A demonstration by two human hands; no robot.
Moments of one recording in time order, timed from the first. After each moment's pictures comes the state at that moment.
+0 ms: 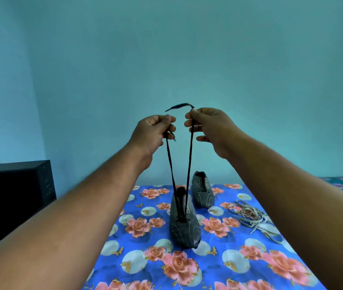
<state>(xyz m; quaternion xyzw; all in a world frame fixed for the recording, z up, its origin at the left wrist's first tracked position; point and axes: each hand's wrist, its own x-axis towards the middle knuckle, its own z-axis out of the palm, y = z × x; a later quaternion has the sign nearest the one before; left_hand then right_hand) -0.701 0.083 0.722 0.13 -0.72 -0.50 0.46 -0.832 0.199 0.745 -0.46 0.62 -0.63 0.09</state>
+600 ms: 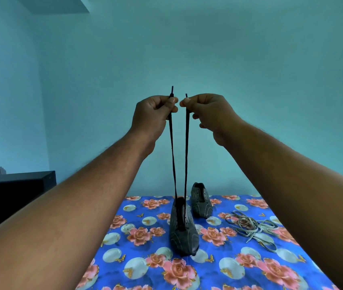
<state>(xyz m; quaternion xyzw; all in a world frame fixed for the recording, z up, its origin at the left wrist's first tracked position) -0.673 0.126 0.789 0.08 -0.71 -0.42 0.57 -0.791 0.233 0.807 -0.50 0.59 -0.63 -0.02</state>
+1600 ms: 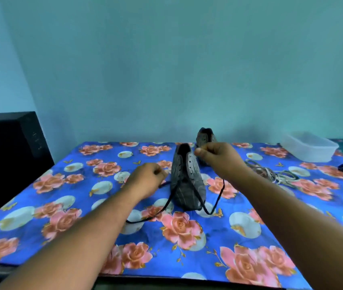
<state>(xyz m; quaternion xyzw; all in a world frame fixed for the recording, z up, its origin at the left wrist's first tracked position) -0.729 0.001 0.481 0.35 -0.86 -0.29 0.21 -0.910 0.151 0.525 -0.47 0.73 -0.49 0.05</state>
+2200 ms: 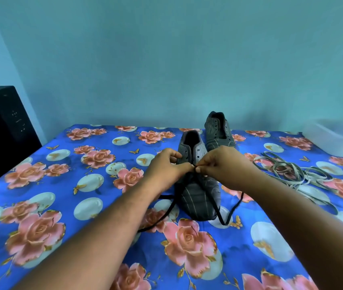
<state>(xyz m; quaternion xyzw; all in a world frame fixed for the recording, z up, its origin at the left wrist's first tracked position) -0.791 -0.017 0.454 0.34 -0.76 -0.49 0.26 -0.930 0.110 0.493 -0.57 0.79 -0.22 0.04</state>
